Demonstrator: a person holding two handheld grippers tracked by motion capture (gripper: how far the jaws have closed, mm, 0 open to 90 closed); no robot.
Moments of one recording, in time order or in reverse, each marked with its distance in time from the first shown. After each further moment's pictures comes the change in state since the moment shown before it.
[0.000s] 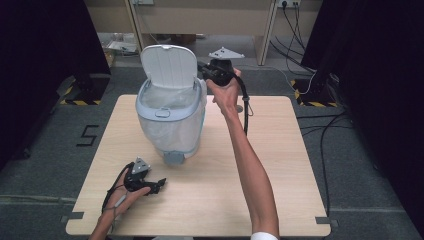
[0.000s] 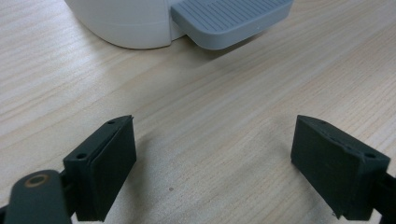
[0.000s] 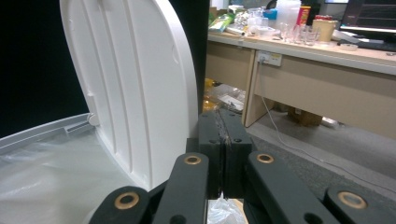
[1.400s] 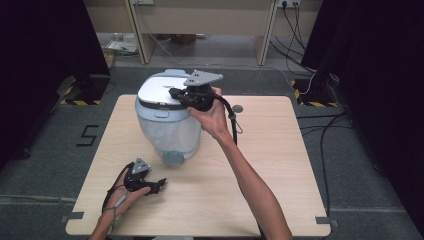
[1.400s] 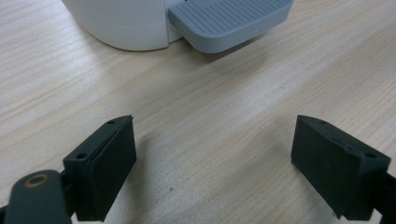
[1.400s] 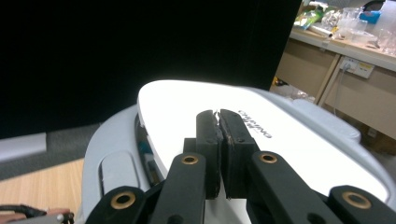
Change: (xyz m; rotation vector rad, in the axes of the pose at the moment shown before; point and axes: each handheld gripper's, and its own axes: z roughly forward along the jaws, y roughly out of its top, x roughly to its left) left arm 0.000 0.000 0.000 0.001 0.002 -0.001; right arm 0.087 -0.013 -0.025 0.044 0.274 -0.163
